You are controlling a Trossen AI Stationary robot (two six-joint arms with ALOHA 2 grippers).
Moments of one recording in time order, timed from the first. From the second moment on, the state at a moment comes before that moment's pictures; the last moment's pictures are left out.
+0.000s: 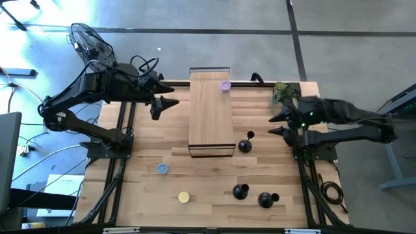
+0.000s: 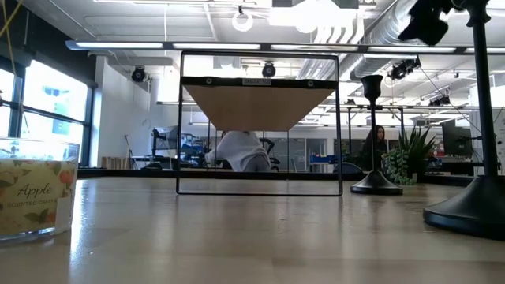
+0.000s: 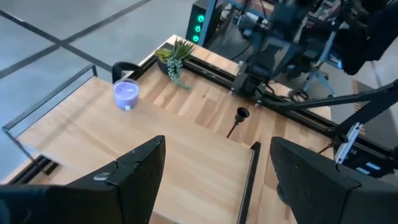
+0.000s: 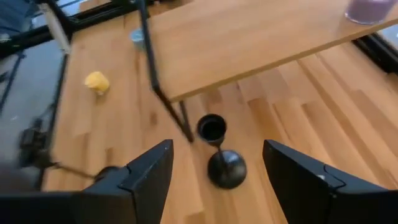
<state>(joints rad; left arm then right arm) 0.13 1.16 1.67 -0.93 -0.13 -0.36 -0.08 0.68 0.89 -0.83 -0.03 0.27</state>
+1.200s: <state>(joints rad) 0.13 1.16 1.67 -0.92 -0.12 -0.34 0.15 0.79 0.54 -0.36 0.28 0.22</state>
